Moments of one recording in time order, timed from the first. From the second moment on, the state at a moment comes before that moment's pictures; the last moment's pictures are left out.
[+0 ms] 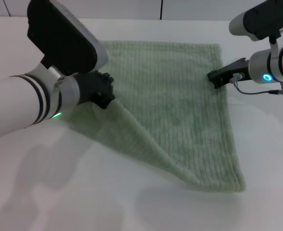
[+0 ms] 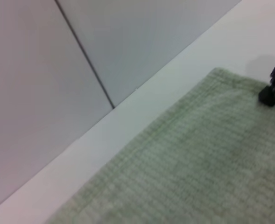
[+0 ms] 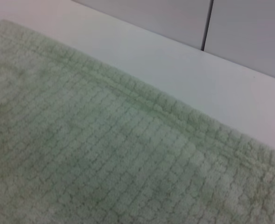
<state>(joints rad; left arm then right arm) -0.13 -2.06 -1.21 -1.71 2.89 -0.80 0.39 0.79 2.07 -1.35 -0.60 -2.30 -0.68 2.26</state>
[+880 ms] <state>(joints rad) -0.05 -2.06 -1.23 -1.74 2.89 -0.82 0.42 0.79 2.07 -1.35 -0.60 -2.32 -0.68 2.27</state>
